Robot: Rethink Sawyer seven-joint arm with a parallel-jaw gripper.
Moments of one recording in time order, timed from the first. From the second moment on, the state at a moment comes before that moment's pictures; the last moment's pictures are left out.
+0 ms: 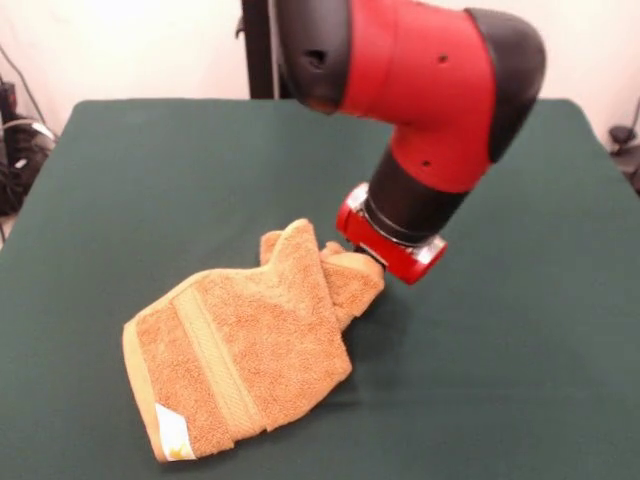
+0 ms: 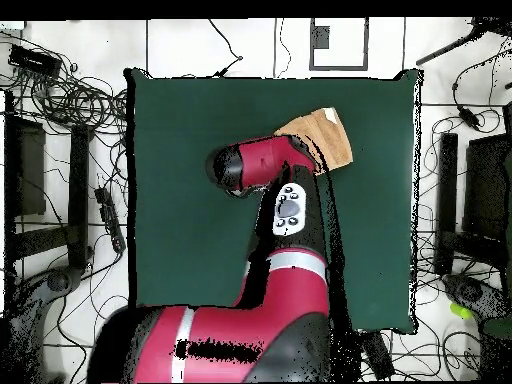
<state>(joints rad) -0.01 -0.21 -0.09 1.06 -0.33 0.82 2.57</state>
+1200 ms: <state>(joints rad) -0.23 -0.35 0.15 1.27 -0.34 0.85 2.47</state>
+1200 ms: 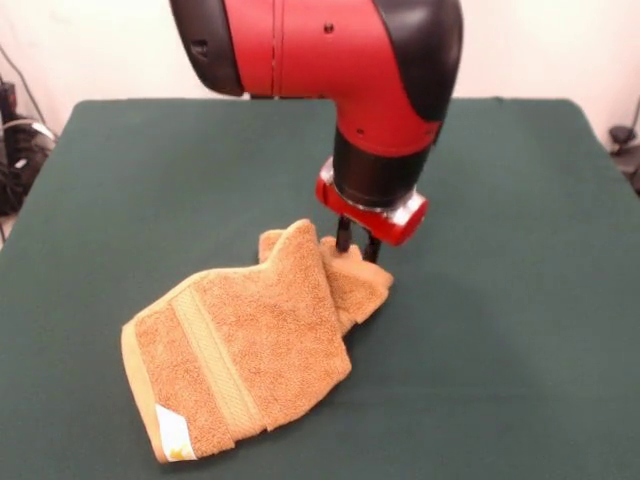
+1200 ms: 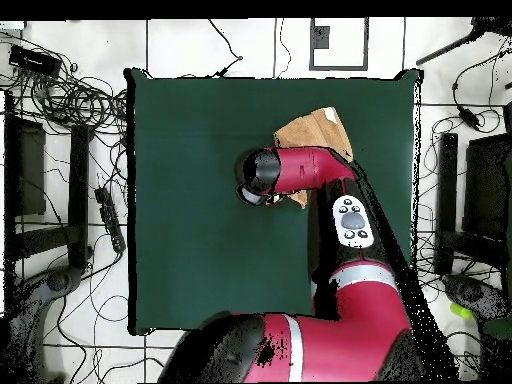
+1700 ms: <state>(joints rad) -0.25 -0.51 0.20 1.39 -0.37 0.94 2.47</state>
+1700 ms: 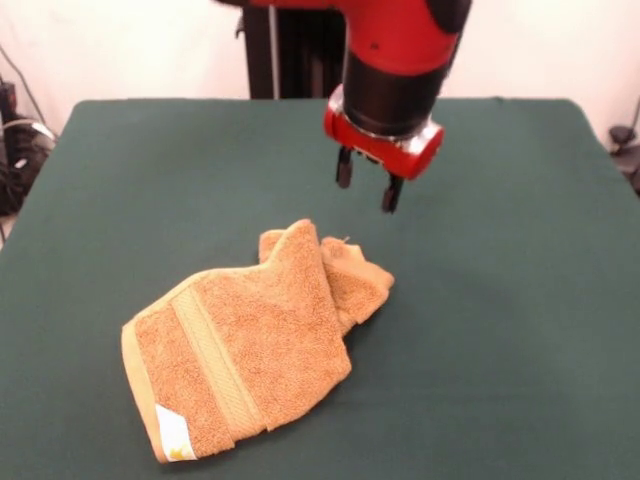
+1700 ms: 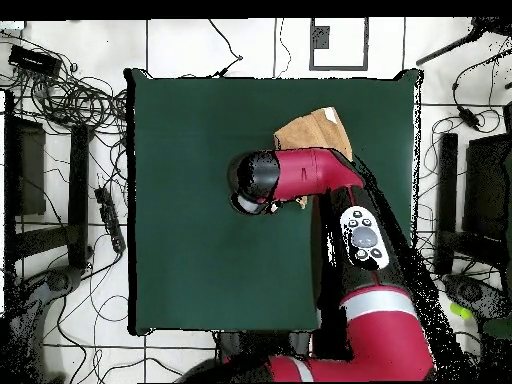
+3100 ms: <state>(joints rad) -0.43 -0.53 0.40 1.33 -0.81 0.81 2.16</state>
